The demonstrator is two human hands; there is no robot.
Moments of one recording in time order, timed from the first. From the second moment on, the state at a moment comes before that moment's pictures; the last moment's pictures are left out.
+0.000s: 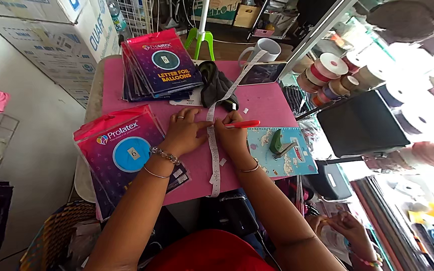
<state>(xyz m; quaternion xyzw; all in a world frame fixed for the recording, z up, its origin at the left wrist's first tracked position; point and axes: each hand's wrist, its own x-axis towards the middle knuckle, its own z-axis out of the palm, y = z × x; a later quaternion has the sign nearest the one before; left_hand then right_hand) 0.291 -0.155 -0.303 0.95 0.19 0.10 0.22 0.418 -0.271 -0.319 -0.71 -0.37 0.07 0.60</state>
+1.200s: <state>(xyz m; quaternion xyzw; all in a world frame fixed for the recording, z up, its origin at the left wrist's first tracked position) 0.286 -0.151 -0.305 0.92 0.15 0.19 0.30 0.432 -0.282 -0.266 -0.73 -0.28 0.37 0.49</state>
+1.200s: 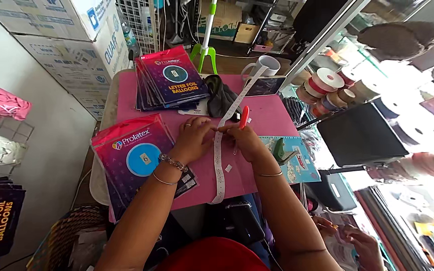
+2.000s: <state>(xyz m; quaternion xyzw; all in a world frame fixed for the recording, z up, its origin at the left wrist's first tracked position) 0.295 -0.157 -0.310 0.95 0.07 0.16 0.24 0.423 -0.302 -0.270 -0.83 -0.46 0.14 0.27</state>
